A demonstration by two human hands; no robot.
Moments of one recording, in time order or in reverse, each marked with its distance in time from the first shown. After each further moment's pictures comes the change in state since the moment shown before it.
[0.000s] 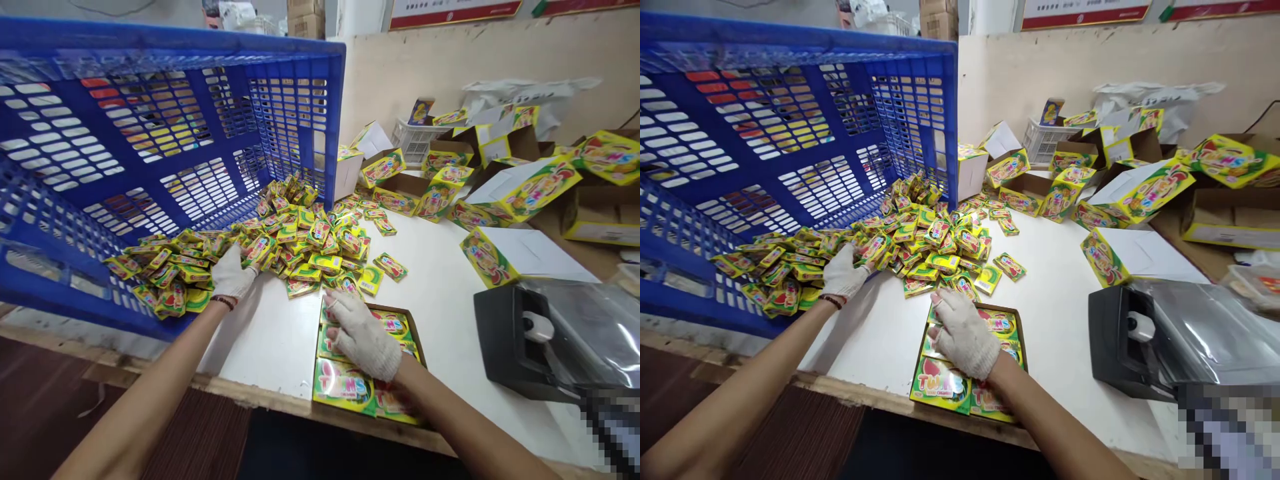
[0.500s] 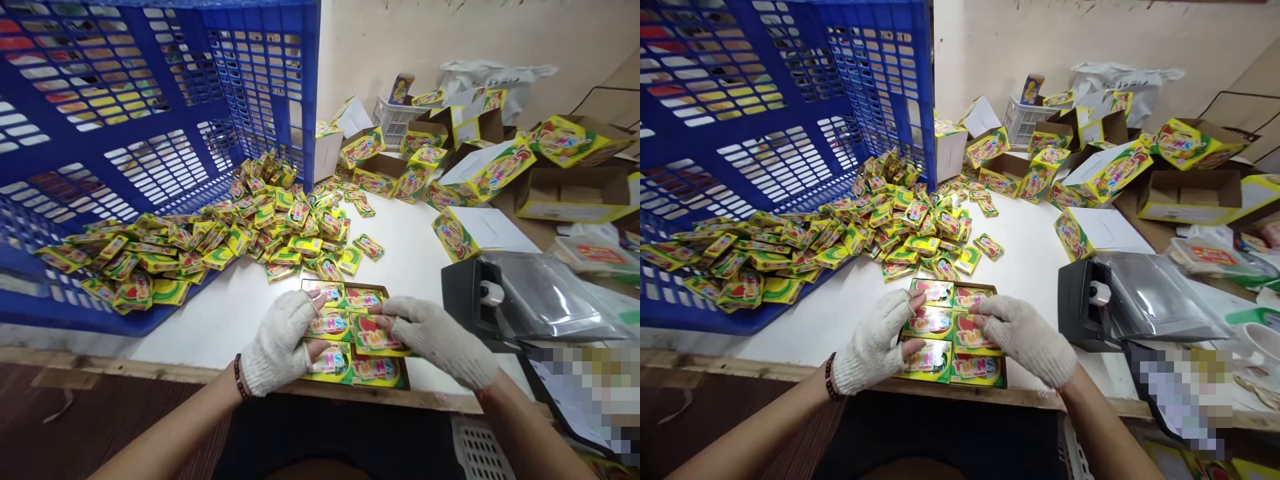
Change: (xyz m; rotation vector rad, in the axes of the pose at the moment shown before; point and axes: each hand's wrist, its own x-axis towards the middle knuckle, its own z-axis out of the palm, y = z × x) left_hand -0.150 0.090 -0.002 -0.629 0.005 0.949; right_hand -0.055 -0.012 -0.107 0.296 -0.146 0.620
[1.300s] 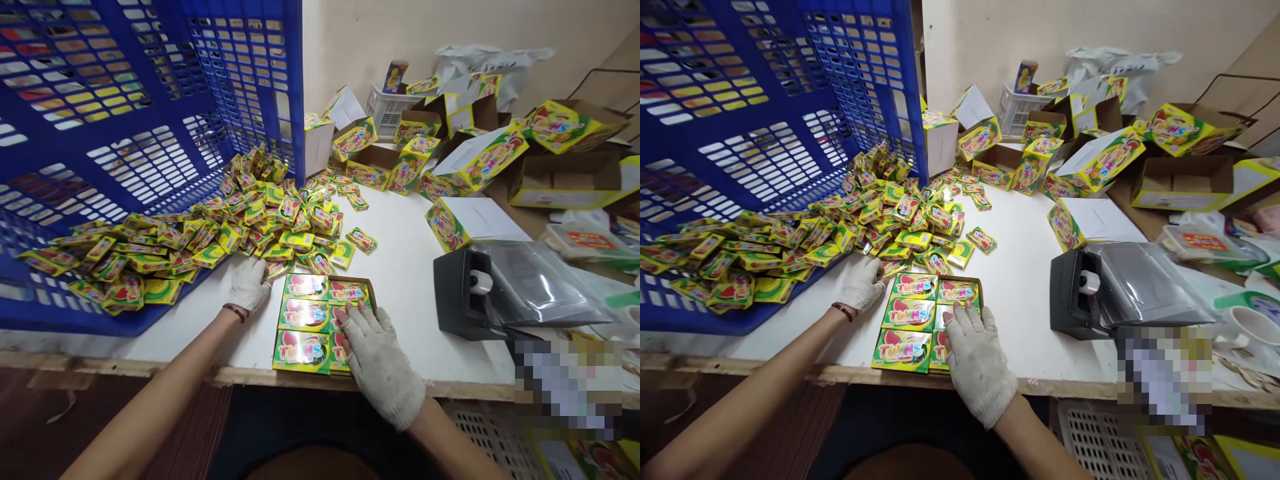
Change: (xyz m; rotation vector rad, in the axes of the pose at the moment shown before) left_hand 0.010 -0.116 0.014 0.451 -0.281 -0.690; right_hand -0.023 0.028 0.085 -0.674 0.260 -0.287
